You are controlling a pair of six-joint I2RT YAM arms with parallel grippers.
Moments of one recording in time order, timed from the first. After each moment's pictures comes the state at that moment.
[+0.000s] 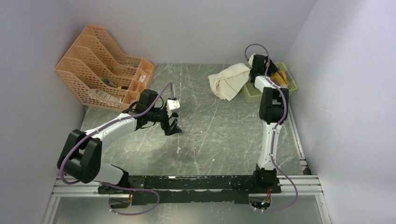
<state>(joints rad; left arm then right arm) -0.46 1.41 0.79 -0.12 0.76 0.49 -0.04 2.41 1.83 0.04 0.61 -0.90</state>
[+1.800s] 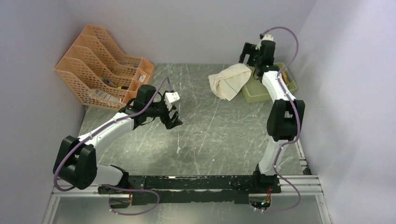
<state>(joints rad) -0.47 1.35 0.86 -0.13 0.64 0.39 0.02 1.92 1.70 -0.06 0.01 0.12</state>
